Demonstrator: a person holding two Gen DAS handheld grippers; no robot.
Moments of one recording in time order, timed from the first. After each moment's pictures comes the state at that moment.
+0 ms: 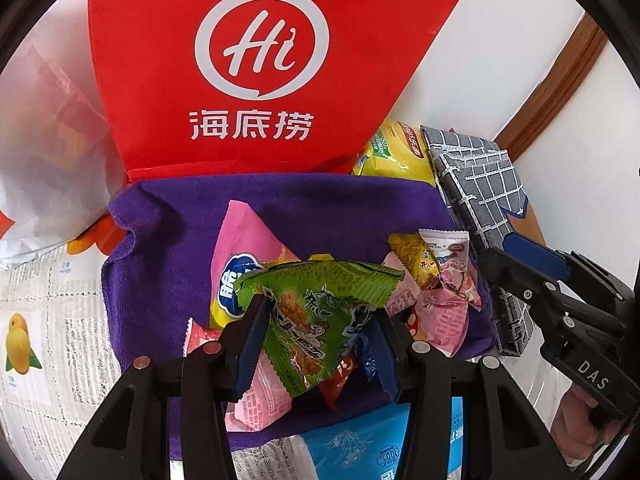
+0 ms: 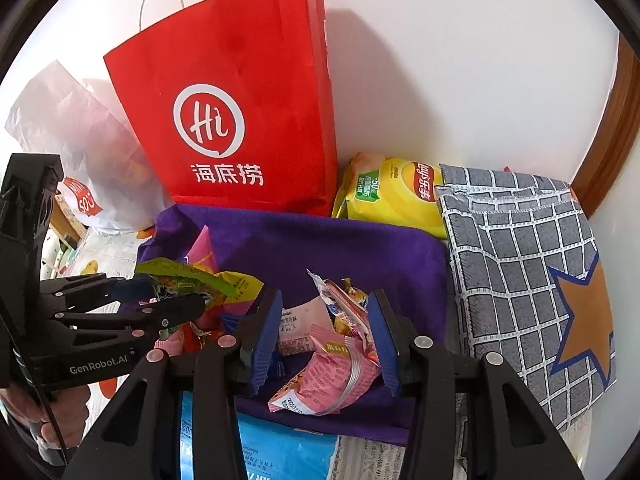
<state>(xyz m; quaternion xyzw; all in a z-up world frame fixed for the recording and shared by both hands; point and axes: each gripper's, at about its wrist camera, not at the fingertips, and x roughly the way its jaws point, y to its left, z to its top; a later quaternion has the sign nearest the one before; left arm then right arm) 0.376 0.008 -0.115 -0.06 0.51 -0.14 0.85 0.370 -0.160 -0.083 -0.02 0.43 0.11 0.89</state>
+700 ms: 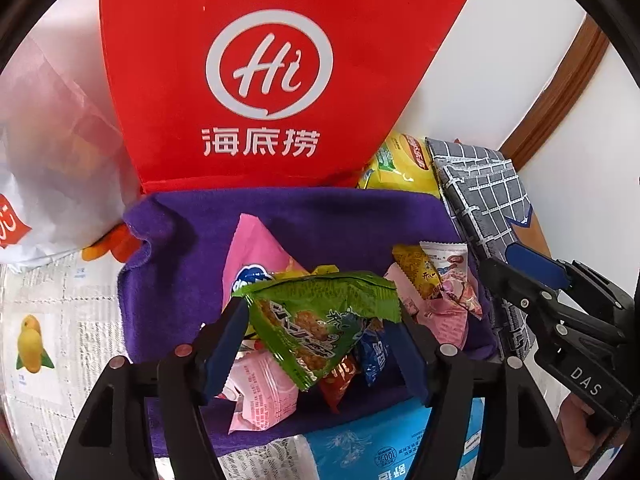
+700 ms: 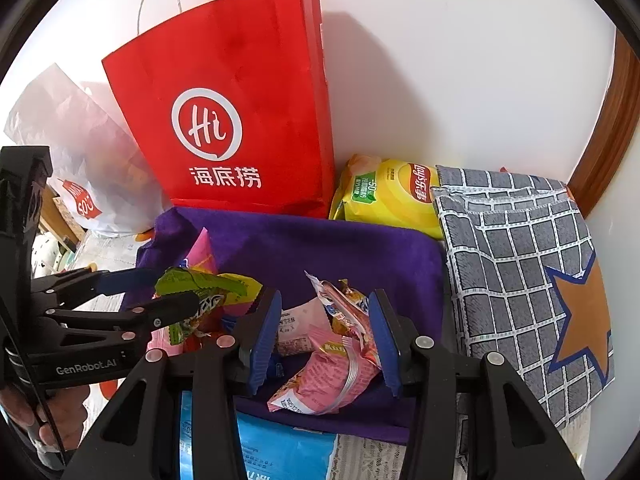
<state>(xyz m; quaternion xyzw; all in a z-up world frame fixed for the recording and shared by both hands) 0.375 0.012 -0.105 -0.06 0.49 -0.12 0.86 0.368 -0.162 -0.081 -0.02 0.43 0.11 0.90</state>
